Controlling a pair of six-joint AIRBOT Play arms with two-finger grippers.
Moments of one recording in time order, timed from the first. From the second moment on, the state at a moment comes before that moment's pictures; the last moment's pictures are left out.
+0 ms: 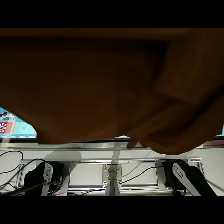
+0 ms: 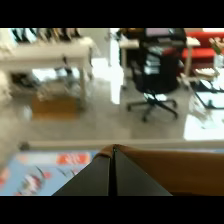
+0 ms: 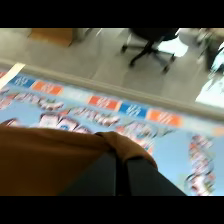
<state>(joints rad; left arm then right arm) 0.58 -0.64 1.52 0.83 -1.01 -1.10 -0.29 -0.94 2.01 -1.07 1.40 1.23</state>
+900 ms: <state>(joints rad) 0.22 -1.61 1.52 0.73 -0.76 -0.94 -0.22 -1.84 1.97 -0.83 1.25 1.29</state>
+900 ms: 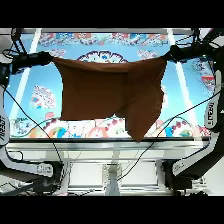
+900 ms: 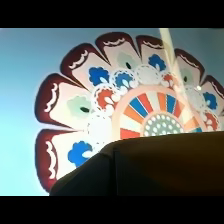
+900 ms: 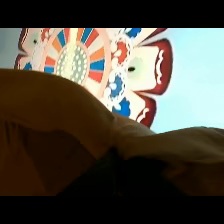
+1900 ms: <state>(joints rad) 0.22 -1.69 1.52 0.92 -0.88 -1.00 -0.19 -1.86 1.87 -1.06 1.24 1.22</state>
